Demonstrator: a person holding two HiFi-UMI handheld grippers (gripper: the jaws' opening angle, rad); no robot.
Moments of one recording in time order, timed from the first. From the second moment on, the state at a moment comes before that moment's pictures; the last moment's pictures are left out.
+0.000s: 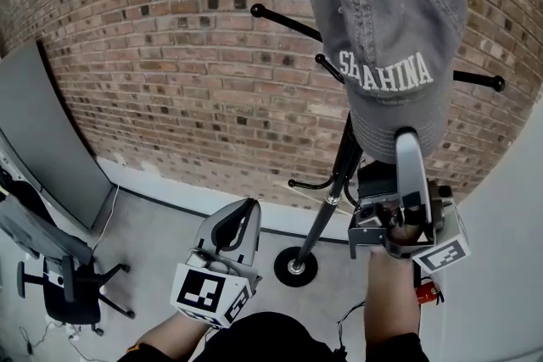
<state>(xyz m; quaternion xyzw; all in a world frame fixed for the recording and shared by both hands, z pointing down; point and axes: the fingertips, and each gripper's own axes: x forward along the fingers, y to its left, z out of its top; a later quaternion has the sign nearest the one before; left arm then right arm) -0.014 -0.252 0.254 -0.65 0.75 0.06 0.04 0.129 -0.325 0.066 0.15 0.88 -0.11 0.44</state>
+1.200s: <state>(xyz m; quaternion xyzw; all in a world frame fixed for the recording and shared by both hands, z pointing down) -0.090 -0.109 0.357 -0.55 0.84 0.04 -0.02 0.019 -0.217 0.248 0.18 0.91 -0.29 0.23</state>
